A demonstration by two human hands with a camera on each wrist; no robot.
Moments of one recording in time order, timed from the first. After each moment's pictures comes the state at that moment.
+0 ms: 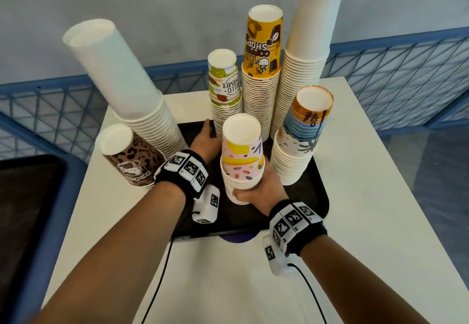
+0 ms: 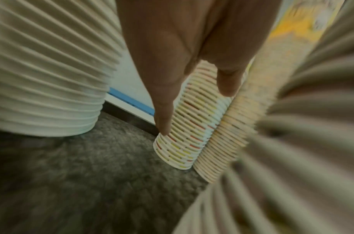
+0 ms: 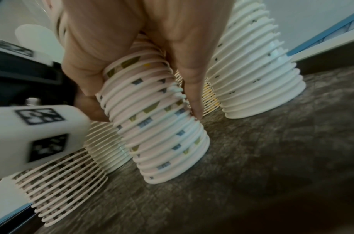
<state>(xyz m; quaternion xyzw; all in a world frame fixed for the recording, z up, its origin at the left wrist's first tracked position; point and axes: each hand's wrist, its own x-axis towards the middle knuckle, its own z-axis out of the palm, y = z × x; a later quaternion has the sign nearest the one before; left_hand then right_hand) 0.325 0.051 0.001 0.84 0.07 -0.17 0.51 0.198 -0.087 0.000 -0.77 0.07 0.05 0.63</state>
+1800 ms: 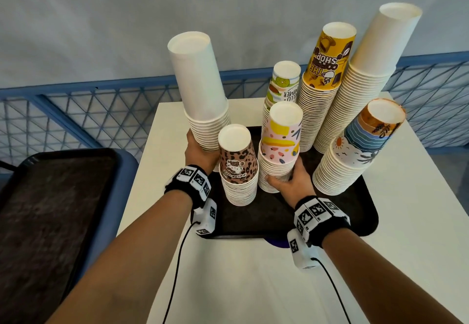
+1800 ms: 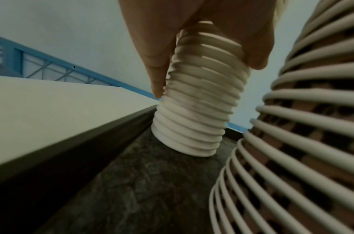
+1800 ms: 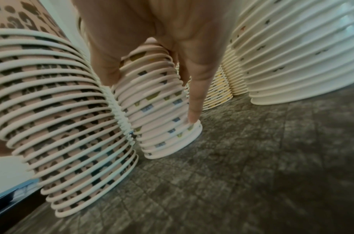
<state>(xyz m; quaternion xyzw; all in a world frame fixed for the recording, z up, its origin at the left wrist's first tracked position) 0.294 0.156 0.026 0.83 0.16 0.02 0.54 0.229 -0.049 -0.020 -0.82 0.11 -0.02 0.57</state>
